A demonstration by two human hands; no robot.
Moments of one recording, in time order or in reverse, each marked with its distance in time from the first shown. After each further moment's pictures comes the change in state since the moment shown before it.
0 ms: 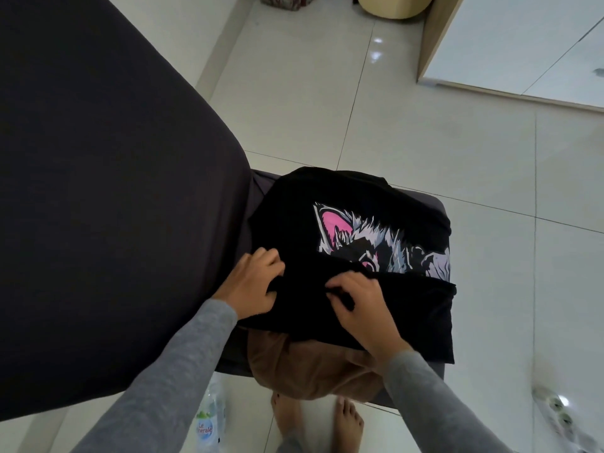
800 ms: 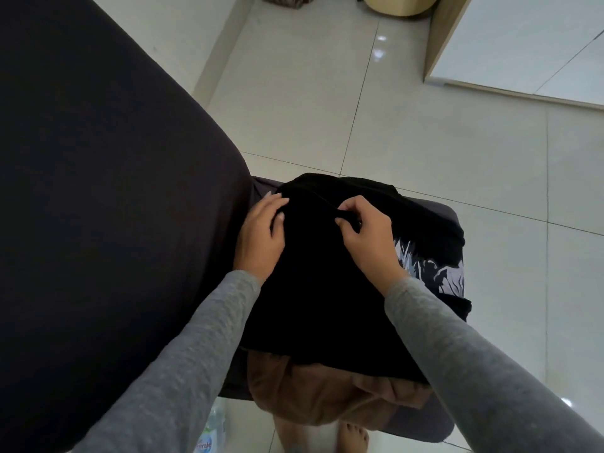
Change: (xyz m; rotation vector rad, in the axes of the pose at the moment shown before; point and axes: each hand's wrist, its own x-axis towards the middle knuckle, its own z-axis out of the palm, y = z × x) left_hand 0.077 -0.006 -0.028 -0.530 0.584 -0.379; right_hand 0.128 -0.013 -0.027 0.310 0.160 0.199
